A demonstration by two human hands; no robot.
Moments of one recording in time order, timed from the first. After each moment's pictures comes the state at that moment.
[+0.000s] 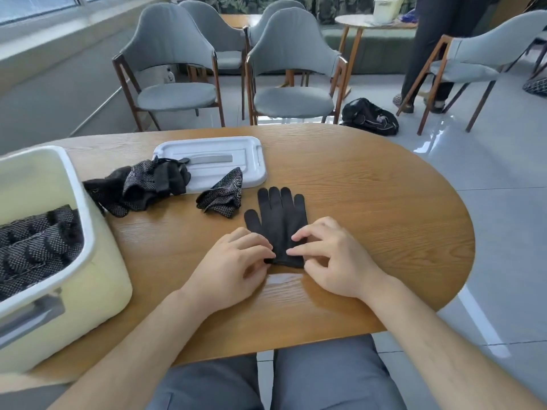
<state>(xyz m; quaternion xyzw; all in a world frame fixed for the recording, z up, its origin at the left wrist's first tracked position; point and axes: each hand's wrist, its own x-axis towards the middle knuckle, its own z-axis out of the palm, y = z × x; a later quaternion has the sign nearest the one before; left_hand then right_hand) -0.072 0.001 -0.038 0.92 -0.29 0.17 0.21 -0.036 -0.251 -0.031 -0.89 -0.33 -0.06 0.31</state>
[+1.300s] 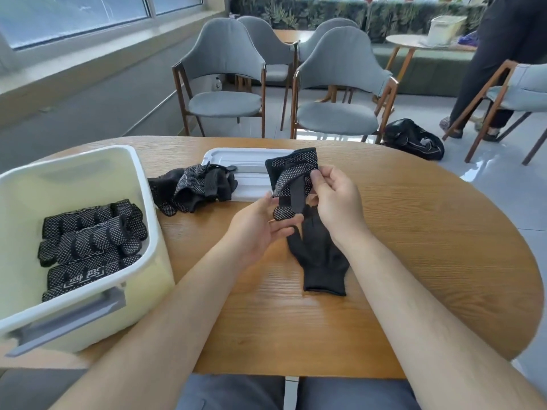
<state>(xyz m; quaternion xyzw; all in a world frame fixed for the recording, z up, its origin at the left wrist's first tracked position) -0.013 0.010 0.017 0.50 0.17 -0.04 0.85 0.037 -0.131 0.039 -0.74 -0.09 -0.04 0.66</state>
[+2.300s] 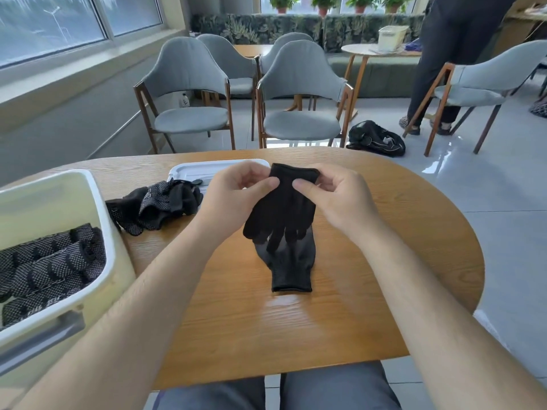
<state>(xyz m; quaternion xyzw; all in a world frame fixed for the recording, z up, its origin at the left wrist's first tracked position) -0.021 -0.013 0.092 0.79 -0.05 0.12 0.59 0.015 -0.210 0.079 -0.81 -0.21 -0.10 0.54</state>
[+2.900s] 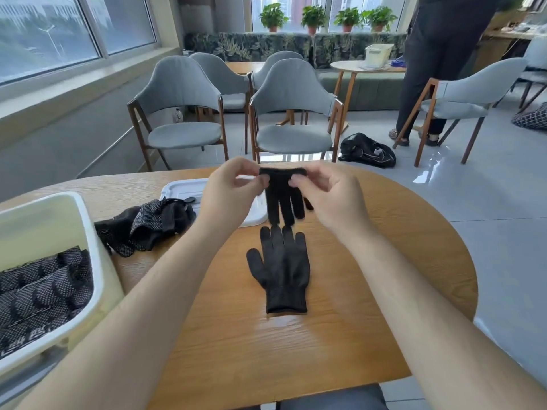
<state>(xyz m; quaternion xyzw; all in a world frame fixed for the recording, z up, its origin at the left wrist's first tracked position) 0.010 -0.018 0.108 0.82 0.01 0.19 0.53 0.039 -0.206 0.090 -0.79 -0.18 -0.15 0.57</state>
